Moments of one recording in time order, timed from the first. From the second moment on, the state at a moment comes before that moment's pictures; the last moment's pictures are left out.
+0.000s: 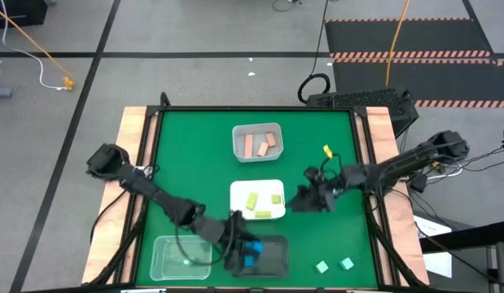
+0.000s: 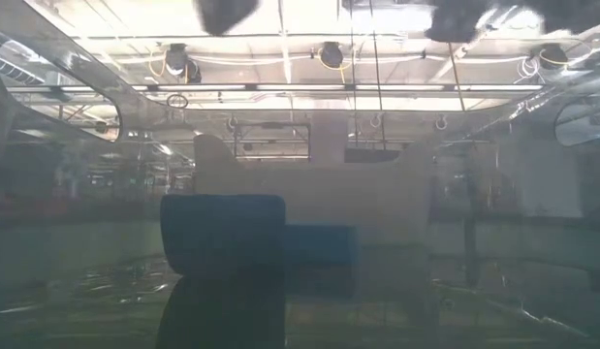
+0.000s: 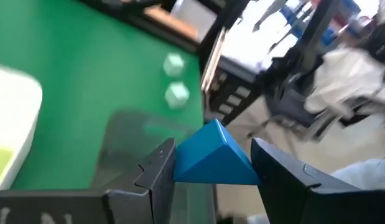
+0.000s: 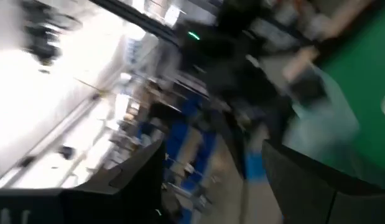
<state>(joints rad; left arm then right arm) -0.53 1.71 1.10 0.26 -0.19 -0.67 0.27 1.12 0.49 0.74 -0.19 1.14</state>
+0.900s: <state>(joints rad) -0.64 1.83 1.10 0.24 -0.34 -0.51 0.90 1.12 0.49 0.33 0.47 1.52</state>
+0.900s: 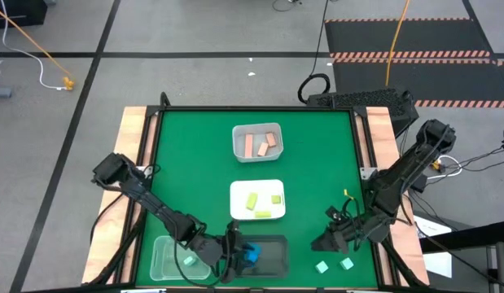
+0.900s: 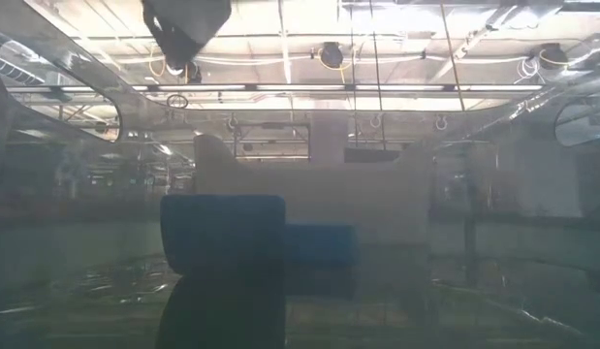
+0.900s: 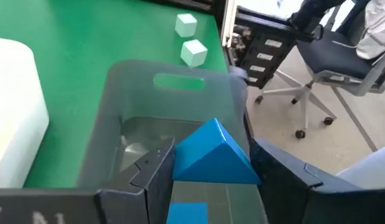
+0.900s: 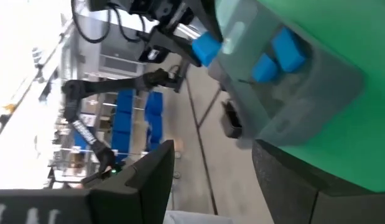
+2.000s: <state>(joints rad) -0.66 1.84 1.10 0.51 -0.37 -0.68 0.95 1.30 0.49 0.65 0.29 1.14</state>
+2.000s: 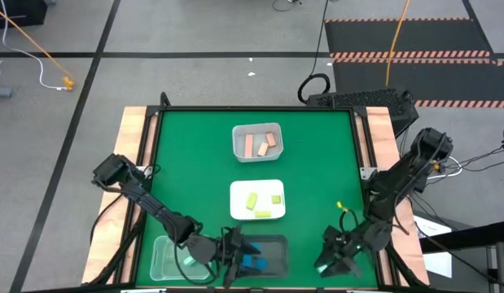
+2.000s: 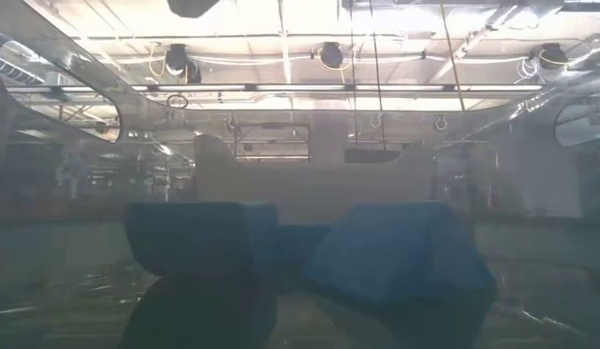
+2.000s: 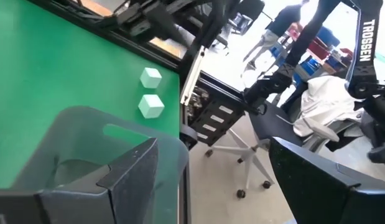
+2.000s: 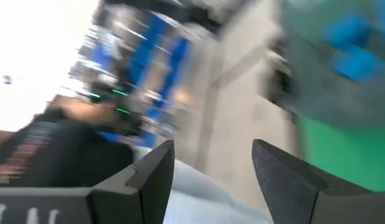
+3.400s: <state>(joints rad) -0.64 1.84 1.10 0.58 -0.45 -0.64 0.92 1.50 1.00 -0.72 0.03 0.75</state>
